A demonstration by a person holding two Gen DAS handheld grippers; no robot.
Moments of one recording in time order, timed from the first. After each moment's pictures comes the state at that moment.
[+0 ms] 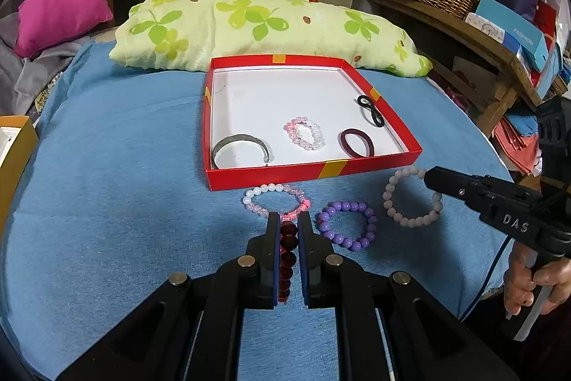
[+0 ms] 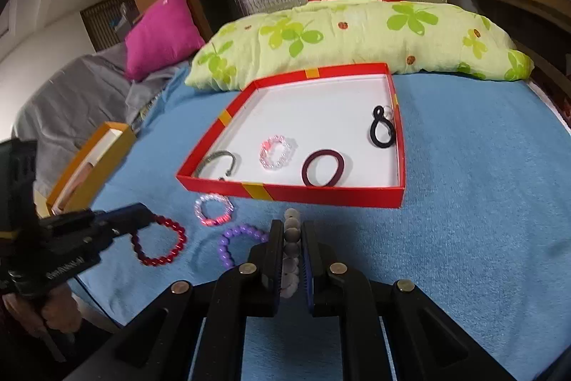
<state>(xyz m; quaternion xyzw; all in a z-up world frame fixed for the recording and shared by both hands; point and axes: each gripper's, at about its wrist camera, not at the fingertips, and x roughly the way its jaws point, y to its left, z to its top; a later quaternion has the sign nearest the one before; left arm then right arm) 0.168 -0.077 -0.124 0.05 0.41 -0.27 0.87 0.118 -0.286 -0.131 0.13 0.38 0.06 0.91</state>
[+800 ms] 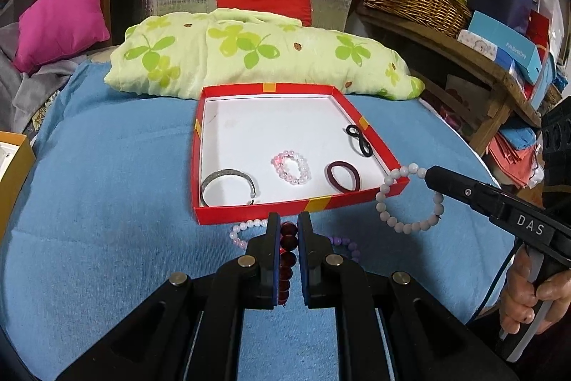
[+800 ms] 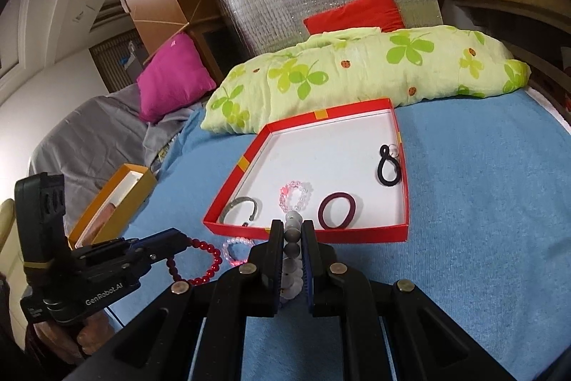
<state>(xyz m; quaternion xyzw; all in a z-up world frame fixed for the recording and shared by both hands) 0.171 -0.089 -0.104 0.03 0.37 -0.27 0.89 0.116 -0.293 -0.103 0.18 0.31 0.07 0.93</state>
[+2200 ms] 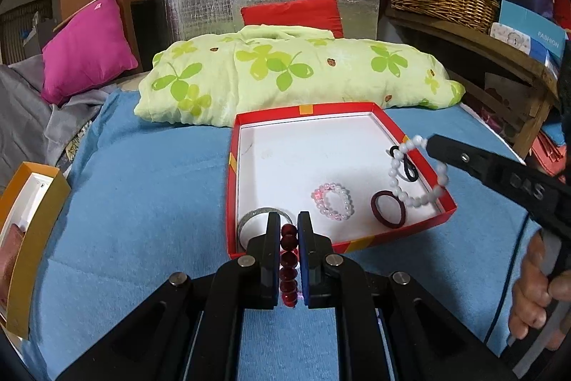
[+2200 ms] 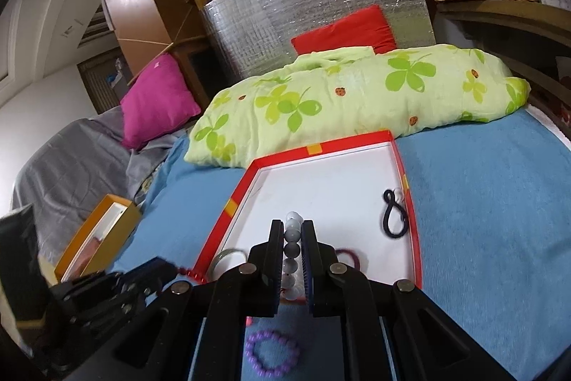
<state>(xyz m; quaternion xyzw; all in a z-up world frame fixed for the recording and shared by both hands) 0.195 -0.111 -0.095 0.09 0.34 -0.19 0.92 0.173 -0.291 -0.091 0.19 0.28 0.03 0.94</state>
